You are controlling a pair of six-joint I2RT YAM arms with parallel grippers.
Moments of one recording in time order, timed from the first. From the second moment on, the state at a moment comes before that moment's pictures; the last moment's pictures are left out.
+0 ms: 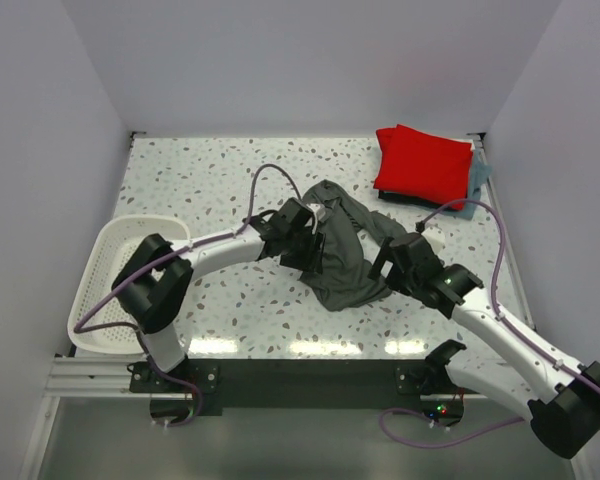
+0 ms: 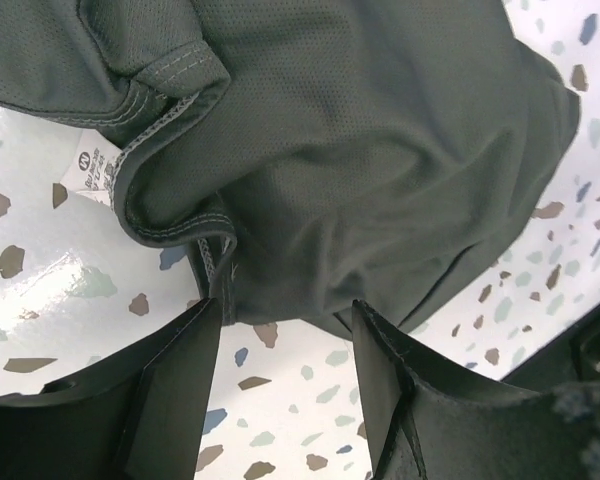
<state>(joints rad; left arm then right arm) -0.76 1.74 1.14 -0.39 0.18 -0.49 0.59 0.91 0.70 -0.73 0.35 0.92</state>
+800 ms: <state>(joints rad) -0.86 1.86 1.27 -0.55 -0.09 -0.46 0.59 0.91 0.73 -0.74 0.35 0.87</state>
